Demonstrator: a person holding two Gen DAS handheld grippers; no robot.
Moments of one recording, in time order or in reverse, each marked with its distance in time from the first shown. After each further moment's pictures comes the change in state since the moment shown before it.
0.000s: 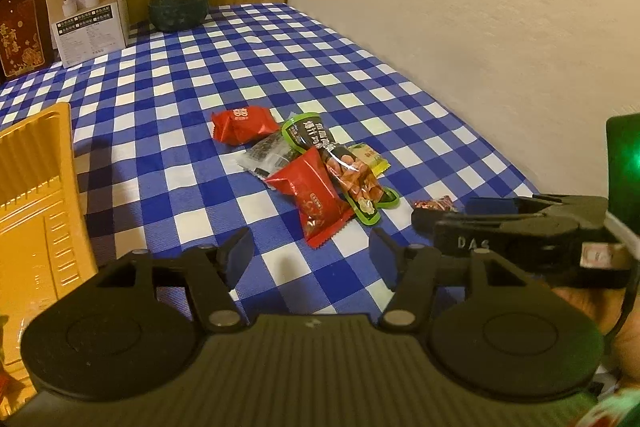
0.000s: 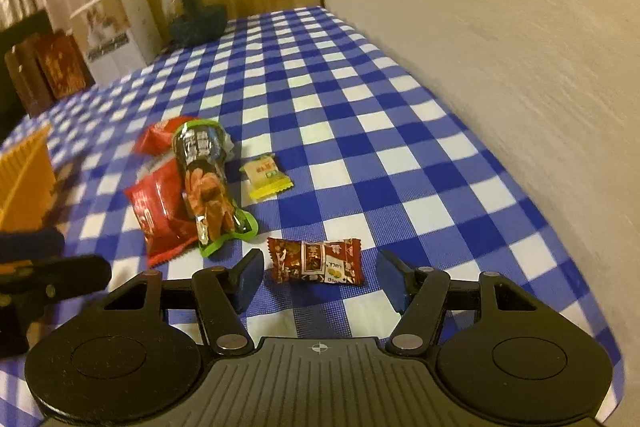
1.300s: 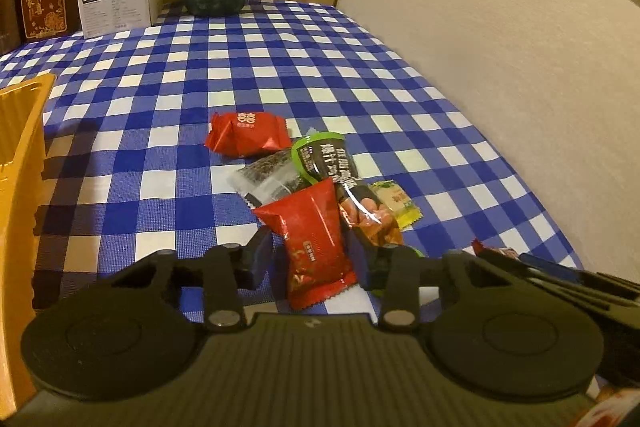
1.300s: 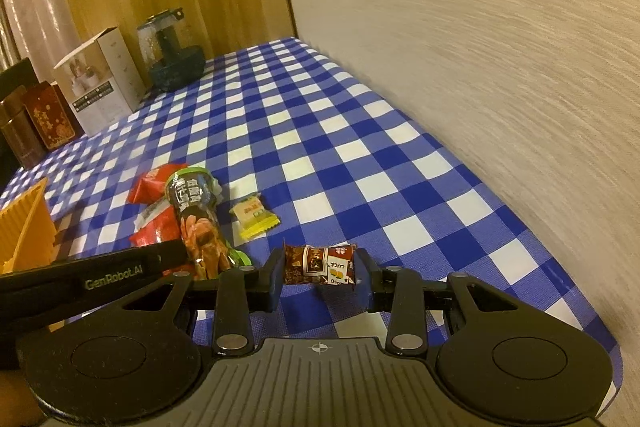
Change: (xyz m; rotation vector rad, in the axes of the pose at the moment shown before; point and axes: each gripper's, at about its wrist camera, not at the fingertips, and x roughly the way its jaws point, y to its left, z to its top) left arm 0.064 -0.008 0.016 -0.166 -0.035 0.104; right arm -0.016 -0.010 0.007 0.128 -0.081 -0.008
